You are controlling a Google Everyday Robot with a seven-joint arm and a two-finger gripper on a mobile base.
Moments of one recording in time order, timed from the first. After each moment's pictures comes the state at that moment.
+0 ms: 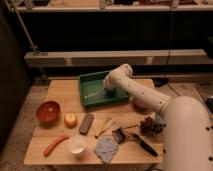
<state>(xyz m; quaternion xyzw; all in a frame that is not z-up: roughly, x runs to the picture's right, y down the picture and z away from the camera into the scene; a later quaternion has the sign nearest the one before) 0.018 -0.047 0.989 0.05 -0.15 -0.73 0.67</state>
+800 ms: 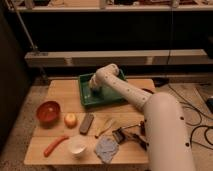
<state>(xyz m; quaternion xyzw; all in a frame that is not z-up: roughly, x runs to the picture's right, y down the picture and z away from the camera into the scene) -0.092 -0.035 0.993 0.10 -0.21 -0.75 0.62</state>
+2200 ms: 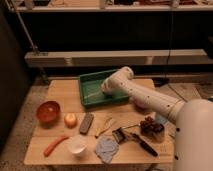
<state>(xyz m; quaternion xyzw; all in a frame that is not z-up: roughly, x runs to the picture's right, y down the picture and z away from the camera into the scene) 0.023 -0.020 0.946 0.06 -0.16 -0.75 0.64</state>
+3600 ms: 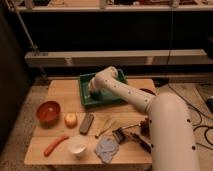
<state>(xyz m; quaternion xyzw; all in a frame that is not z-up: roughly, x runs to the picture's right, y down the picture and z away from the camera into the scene) -0.089 -0.009 0.979 0.10 -0.21 -0.77 0.59</state>
